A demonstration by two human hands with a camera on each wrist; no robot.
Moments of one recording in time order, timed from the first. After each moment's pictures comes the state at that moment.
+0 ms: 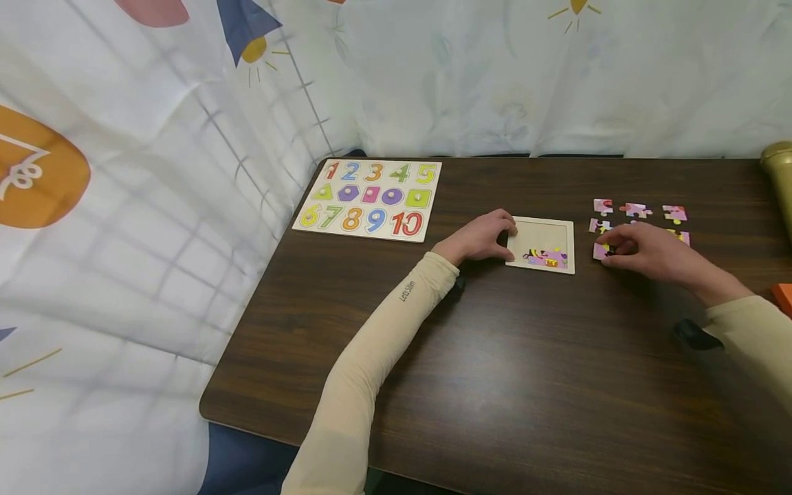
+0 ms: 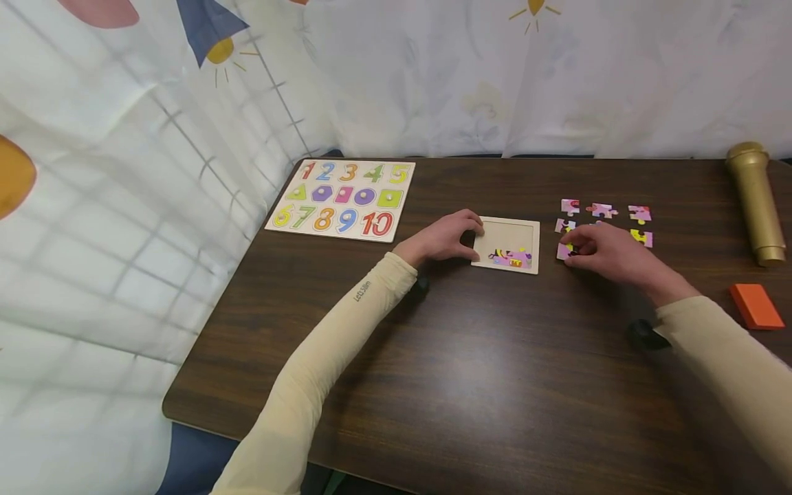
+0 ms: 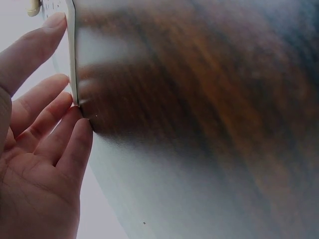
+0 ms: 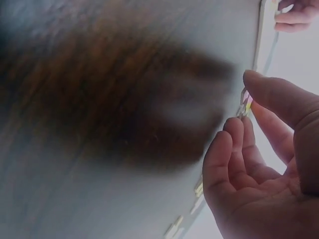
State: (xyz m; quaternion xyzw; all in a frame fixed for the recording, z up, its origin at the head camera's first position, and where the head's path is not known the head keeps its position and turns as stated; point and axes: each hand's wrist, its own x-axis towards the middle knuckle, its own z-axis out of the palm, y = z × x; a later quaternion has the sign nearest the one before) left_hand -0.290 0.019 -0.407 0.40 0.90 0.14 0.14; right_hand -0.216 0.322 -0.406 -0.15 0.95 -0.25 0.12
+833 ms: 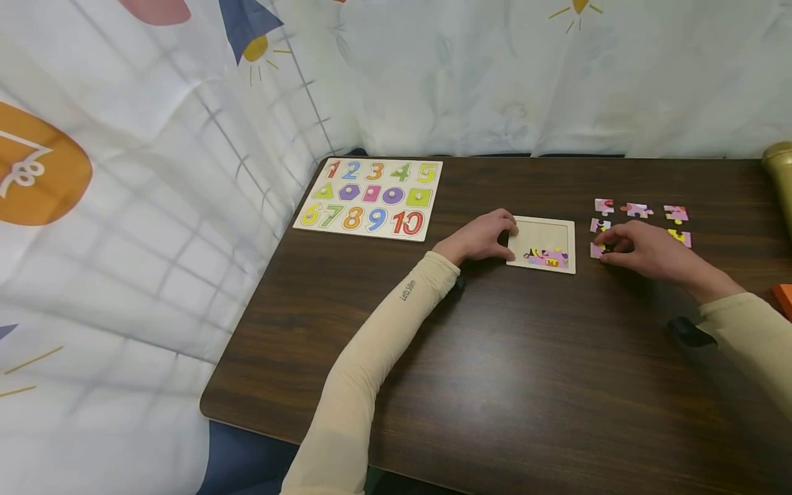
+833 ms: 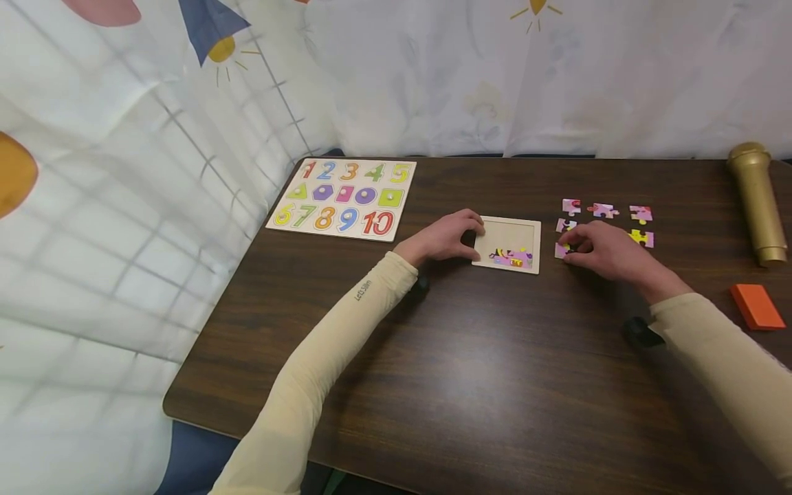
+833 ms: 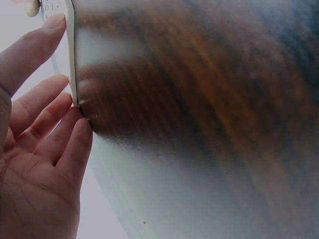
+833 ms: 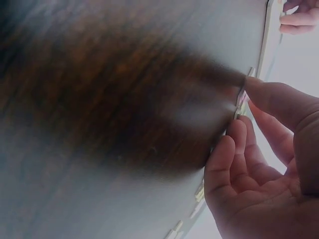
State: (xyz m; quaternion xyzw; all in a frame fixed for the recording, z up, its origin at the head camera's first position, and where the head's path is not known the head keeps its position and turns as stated) left_hand -0.289 0.019 -0.406 0.40 0.90 0.14 0.15; right_hand -0.224 0.320 -0.411 -0.17 0.95 -0.23 0.12
